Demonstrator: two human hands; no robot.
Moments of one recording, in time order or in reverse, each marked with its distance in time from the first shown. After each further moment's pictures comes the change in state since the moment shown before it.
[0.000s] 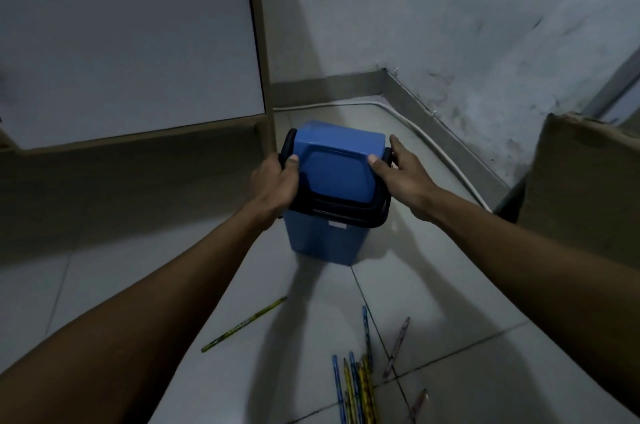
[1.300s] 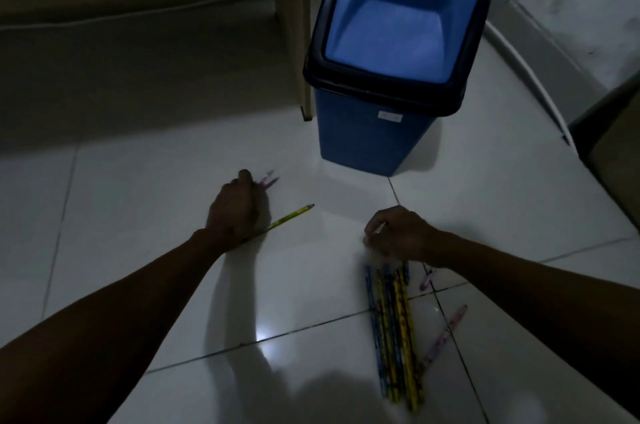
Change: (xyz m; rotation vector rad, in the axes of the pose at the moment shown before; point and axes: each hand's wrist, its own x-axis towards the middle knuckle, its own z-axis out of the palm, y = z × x) left_hand -0.057 -0.250 -0.018 0.748 -0.083 -0.030; right_hand -0.091 0.177 0.109 -0.368 -0.506 0.296
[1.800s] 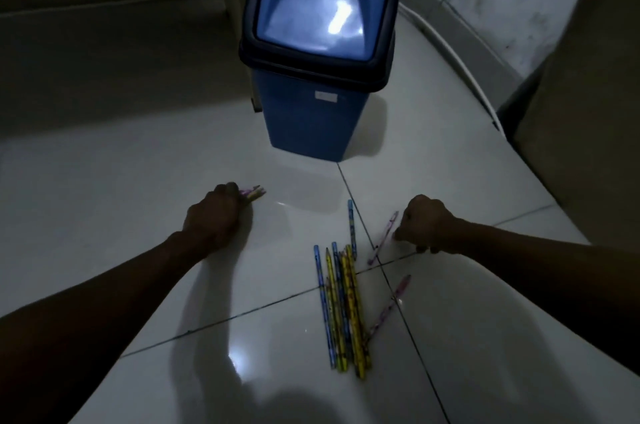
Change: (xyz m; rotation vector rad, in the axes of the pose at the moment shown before) left_hand -0.036 0.045 0.025 0.177 -0.149 0.137; right_hand -0.051 0.071 -0.055 -0.236 0.193 0.359
